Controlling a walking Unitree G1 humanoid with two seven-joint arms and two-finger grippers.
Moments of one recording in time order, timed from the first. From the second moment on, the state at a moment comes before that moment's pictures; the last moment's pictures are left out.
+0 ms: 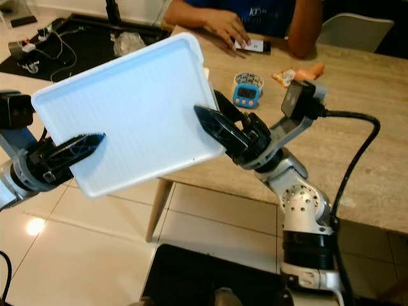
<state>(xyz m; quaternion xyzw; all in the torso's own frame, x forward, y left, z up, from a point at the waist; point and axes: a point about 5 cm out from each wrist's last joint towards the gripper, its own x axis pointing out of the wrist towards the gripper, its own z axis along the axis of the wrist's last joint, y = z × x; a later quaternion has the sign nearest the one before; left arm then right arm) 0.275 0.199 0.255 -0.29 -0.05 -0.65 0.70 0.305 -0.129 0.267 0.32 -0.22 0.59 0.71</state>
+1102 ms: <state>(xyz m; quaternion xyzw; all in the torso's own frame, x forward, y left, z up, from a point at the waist) 0.275 0.196 0.256 -0.31 -0.08 -0.65 0.69 0.290 -0.104 0.233 0.43 -0.15 0.61 0.65</state>
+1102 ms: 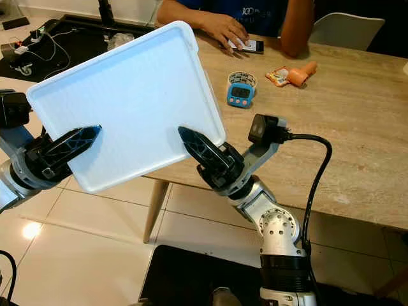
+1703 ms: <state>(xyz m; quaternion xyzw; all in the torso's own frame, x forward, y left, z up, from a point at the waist) 0.272 0.182 0.247 -0.33 -0.07 -0.65 0.68 0.293 -0.108 0.245 0.41 -0.17 0.62 0.65</state>
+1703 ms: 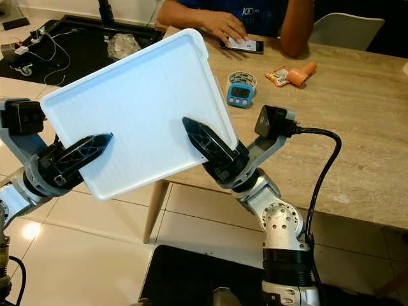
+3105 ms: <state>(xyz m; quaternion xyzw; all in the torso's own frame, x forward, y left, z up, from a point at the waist) 0.322 0.264 0.232 -0.26 -0.19 -0.19 0.93 0.308 -0.208 0.220 0.30 -0.19 0.42 0.84</state>
